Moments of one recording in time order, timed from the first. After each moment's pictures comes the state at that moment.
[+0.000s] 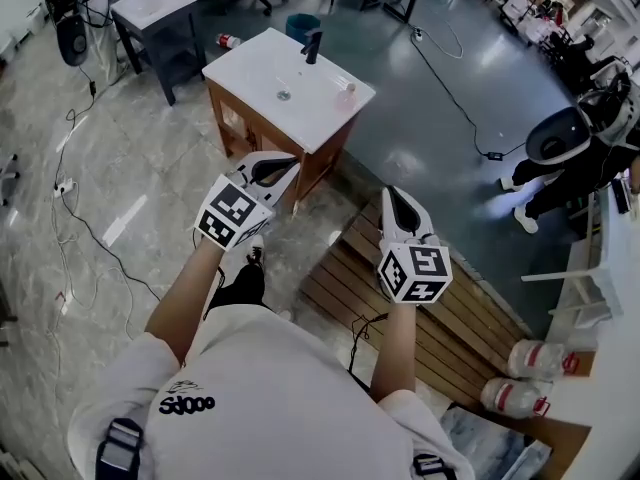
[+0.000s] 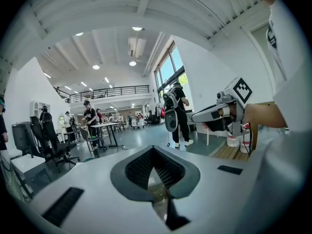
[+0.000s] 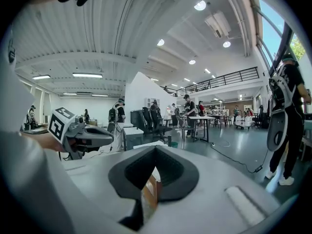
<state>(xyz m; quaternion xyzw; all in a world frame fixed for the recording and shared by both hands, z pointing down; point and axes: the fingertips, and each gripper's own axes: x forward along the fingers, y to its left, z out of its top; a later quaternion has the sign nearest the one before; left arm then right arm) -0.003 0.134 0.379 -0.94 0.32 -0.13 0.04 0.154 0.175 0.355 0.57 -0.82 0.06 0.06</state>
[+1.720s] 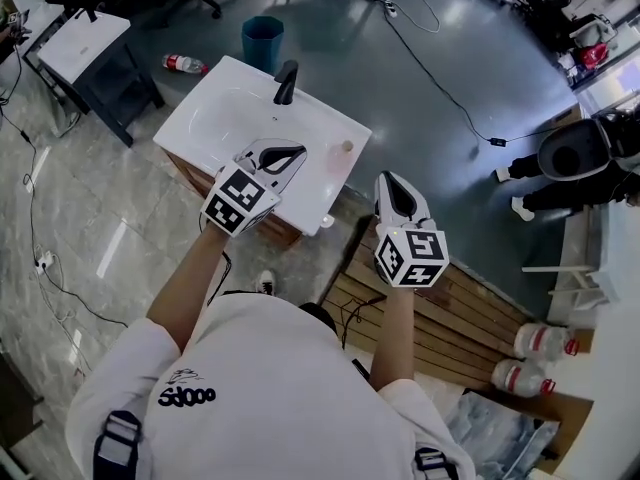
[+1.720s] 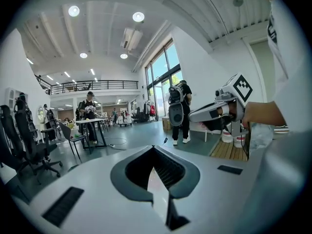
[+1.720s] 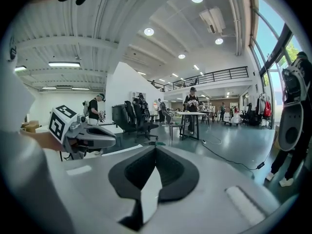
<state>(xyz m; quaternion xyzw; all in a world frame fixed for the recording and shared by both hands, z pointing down) 0.013 -0.193 0.417 -0.97 0.21 -0.15 0.02 0.143 -0.132 0.387 0.64 -0.76 0.09 0.08</state>
